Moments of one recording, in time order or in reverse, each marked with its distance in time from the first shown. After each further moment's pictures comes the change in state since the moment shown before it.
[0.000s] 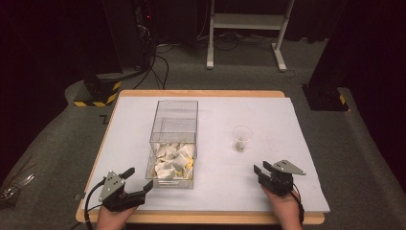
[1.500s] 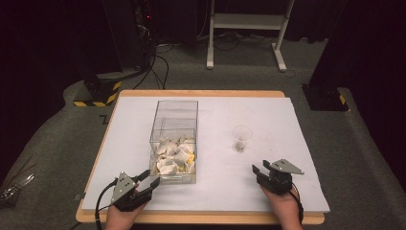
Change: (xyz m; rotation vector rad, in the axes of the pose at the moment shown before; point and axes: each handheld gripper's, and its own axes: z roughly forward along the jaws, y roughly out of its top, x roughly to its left) left arm -0.015 -0.006 0.018 -0.002 -0.024 0.045; right arm 0.004 0.003 0.001 0.003 -0.006 -0.024
